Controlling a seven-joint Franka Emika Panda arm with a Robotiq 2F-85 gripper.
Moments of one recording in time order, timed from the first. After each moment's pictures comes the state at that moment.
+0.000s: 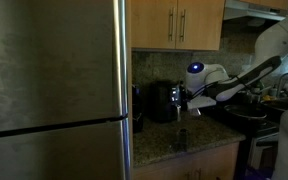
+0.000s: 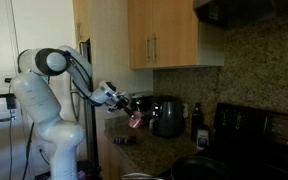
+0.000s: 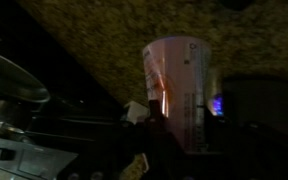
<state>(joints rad) 0.57 -0.42 -0.14 -2.62 -1.01 2.22 1.45</state>
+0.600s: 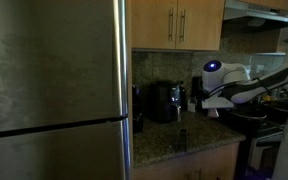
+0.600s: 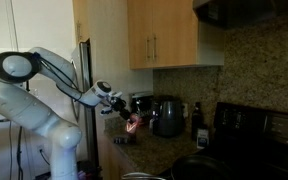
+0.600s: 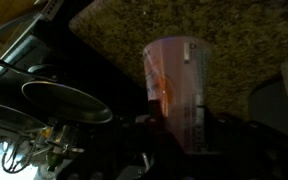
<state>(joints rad) 0.30 -0.69 0.03 -2.80 -0.88 2.17 1.47</state>
